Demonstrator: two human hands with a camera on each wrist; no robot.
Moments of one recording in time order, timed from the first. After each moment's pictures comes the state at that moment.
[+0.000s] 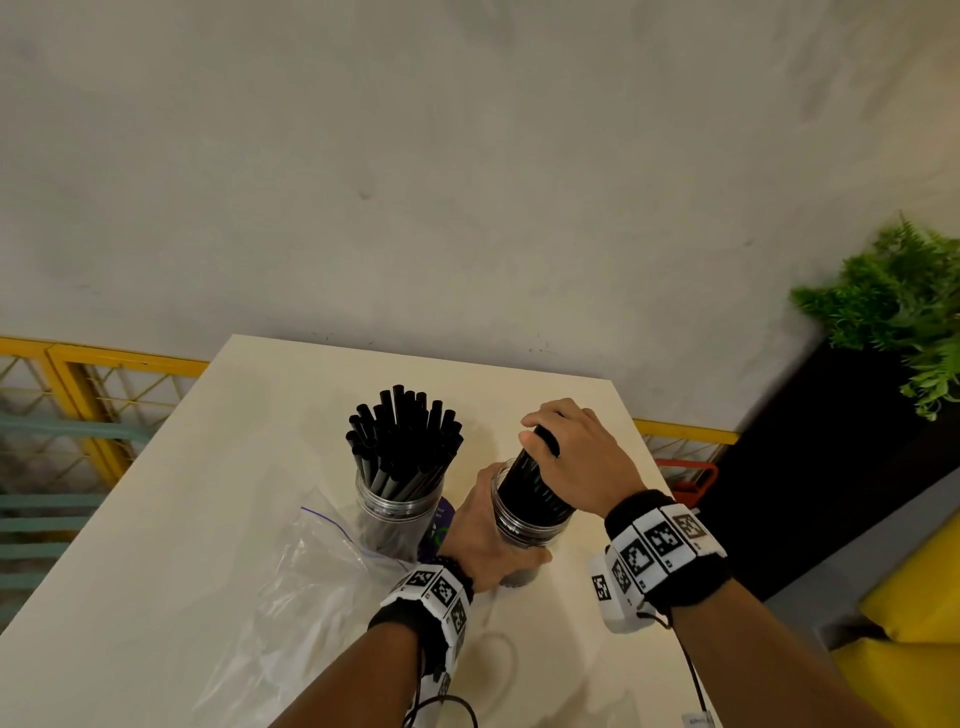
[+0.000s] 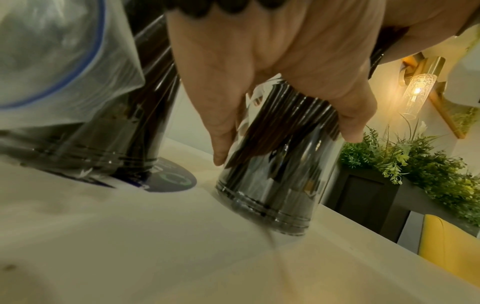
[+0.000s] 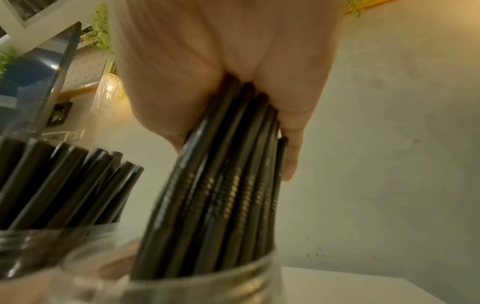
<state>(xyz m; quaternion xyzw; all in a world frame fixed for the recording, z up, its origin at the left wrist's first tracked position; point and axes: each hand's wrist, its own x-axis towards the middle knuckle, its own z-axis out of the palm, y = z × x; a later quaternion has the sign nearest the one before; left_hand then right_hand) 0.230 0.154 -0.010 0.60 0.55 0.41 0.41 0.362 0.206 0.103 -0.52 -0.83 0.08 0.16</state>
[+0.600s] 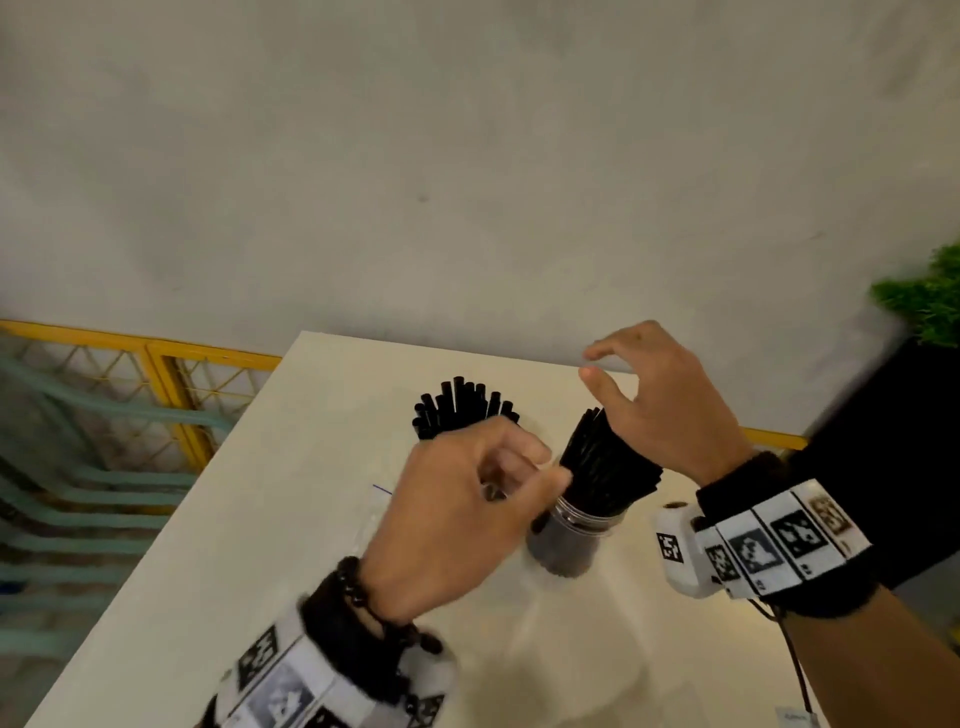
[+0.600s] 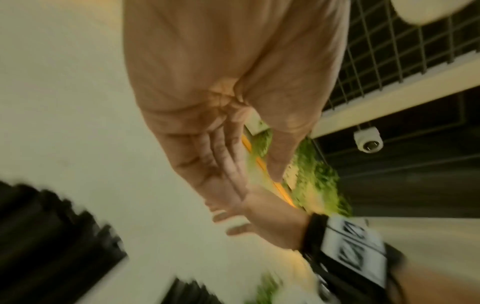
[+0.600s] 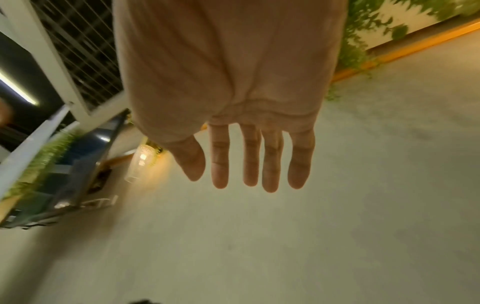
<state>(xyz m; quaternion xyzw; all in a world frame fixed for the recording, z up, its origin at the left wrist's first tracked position) 0.164 0.035 0.160 0.60 0.56 0.49 0.30 0.344 0.177 0.180 -0.43 -0.85 0.01 0.31</state>
